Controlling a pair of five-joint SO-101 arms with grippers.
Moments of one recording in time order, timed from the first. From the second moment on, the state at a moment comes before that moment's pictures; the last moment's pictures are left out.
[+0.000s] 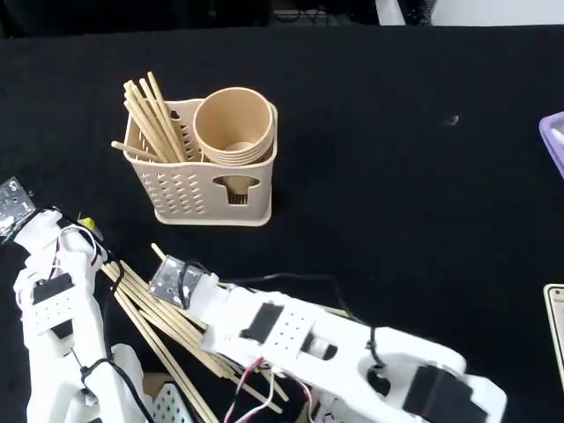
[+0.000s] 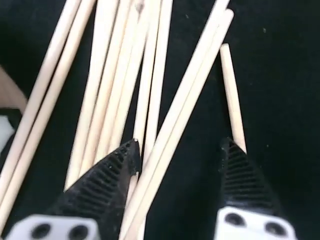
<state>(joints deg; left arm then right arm) -32.9 -46.1 76.3 21.2 10.4 -60.9 -24.5 68.4 32.4 2.9</state>
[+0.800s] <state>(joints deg) -32.9 -46.1 76.3 21.2 10.4 -50.0 -36.5 60.0 50.4 8.0</state>
